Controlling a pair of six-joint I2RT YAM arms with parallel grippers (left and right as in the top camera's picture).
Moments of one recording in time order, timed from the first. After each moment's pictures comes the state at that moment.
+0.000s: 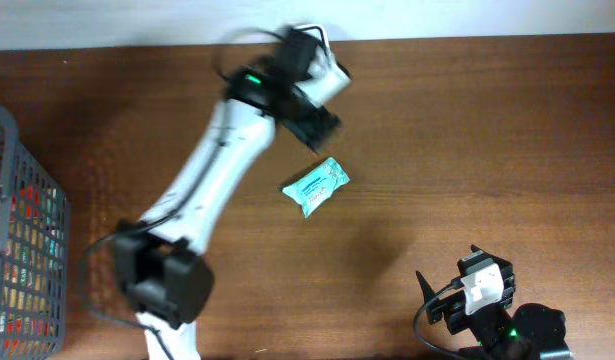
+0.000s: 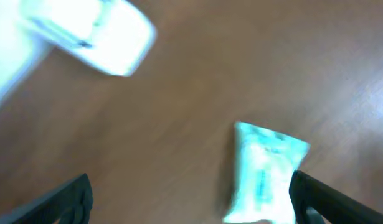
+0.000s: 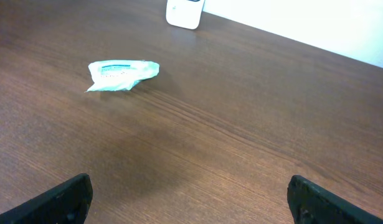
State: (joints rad) left arm -0.43 2.00 2.02 -1.03 0.04 0.36; right arm 0.08 0.02 0.42 -0.84 -0.23 -0.24
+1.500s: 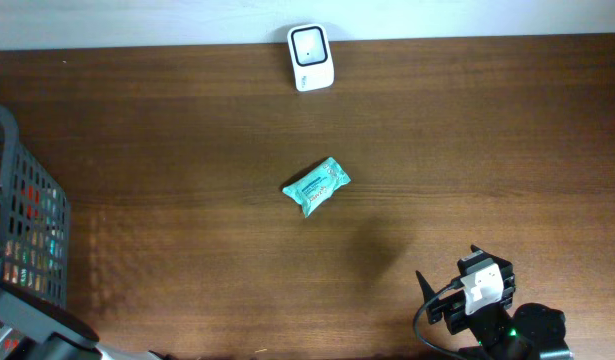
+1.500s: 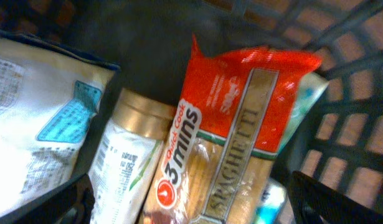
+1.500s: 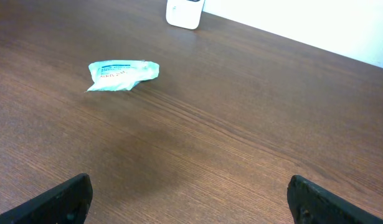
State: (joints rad) left arm 0.91 1.76 1.36 -0.69 0.09 0.37; right arm 0.08 0.02 0.42 -0.84 -0.23 -0.24
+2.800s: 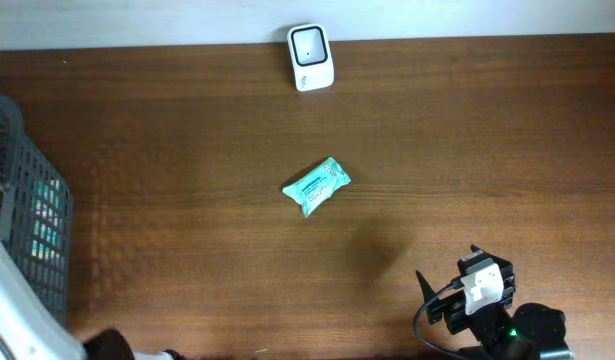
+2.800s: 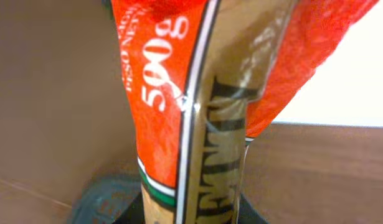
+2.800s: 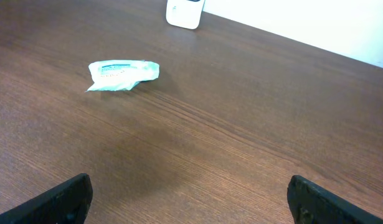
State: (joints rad) left arm 0.47 1.59 2.20 -0.94 -0.01 0.38; right arm 0.08 0.02 0.42 -0.84 -0.23 -0.24
